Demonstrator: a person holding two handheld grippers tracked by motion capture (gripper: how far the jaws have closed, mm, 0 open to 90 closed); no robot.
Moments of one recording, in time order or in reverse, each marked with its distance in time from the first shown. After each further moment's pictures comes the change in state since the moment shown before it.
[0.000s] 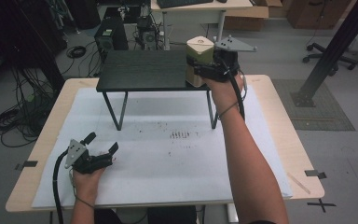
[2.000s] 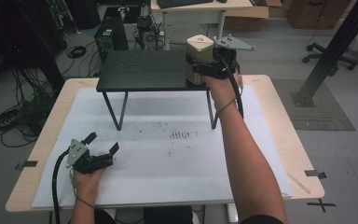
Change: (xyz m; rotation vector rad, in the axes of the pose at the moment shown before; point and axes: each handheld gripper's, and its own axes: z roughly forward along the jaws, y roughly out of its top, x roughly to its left) left arm -0.001 0.000 0.001 0.012 0.001 0.009; right arm -0.009 -0.005 0.013 -0.020 -0.011 0.041
